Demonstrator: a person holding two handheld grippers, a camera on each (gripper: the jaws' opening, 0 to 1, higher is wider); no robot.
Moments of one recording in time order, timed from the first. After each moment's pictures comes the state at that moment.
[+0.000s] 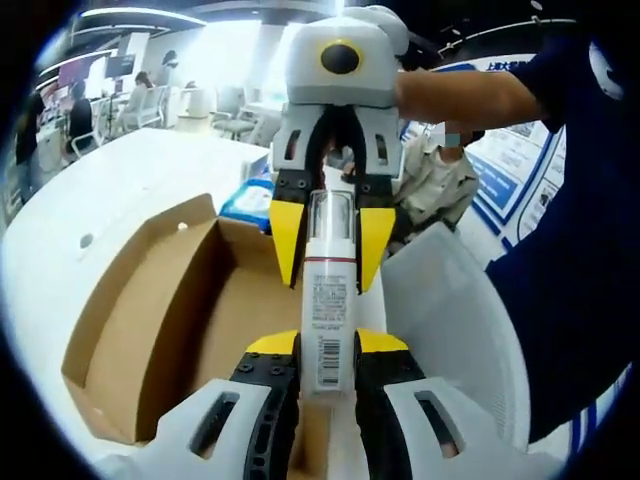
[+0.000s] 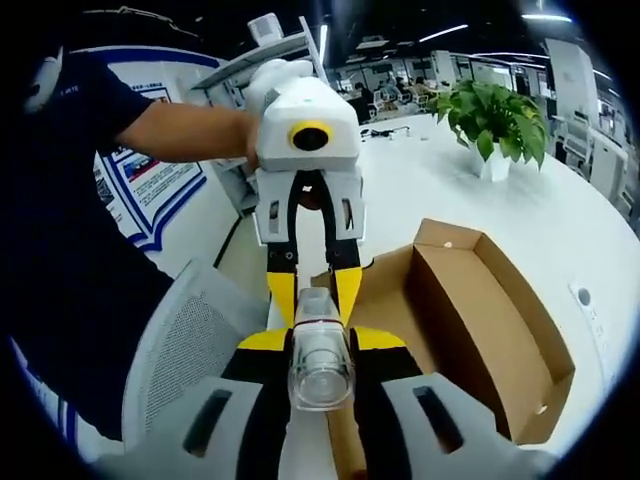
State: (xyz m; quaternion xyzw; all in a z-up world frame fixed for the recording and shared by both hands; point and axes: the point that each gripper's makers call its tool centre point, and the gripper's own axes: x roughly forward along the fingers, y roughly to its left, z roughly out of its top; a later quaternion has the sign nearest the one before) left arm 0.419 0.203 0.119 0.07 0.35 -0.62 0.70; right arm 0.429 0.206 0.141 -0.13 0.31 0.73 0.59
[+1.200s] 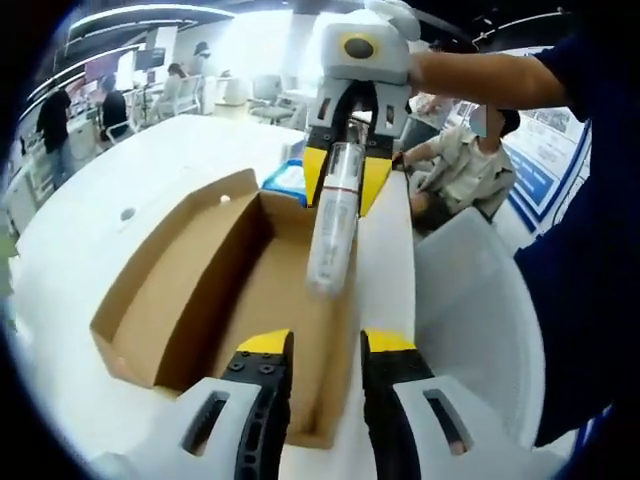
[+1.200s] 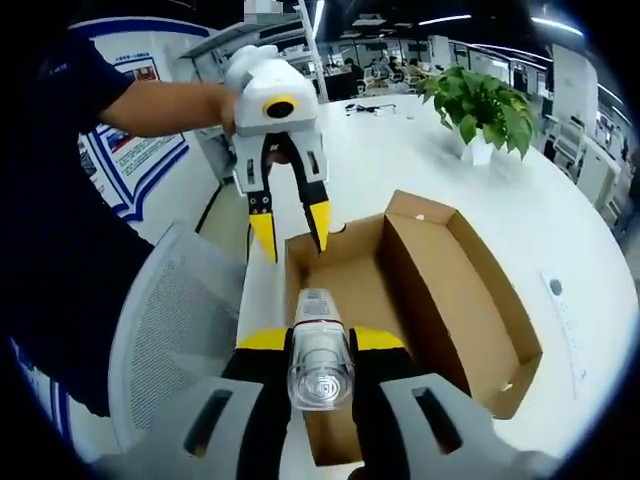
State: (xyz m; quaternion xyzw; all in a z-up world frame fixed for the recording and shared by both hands) left arm 0.420 0.249 0.108 0.11 0.38 -0.53 0.75; right arm 0.456 0.168 0.130 -0.23 0.33 0.69 0.60
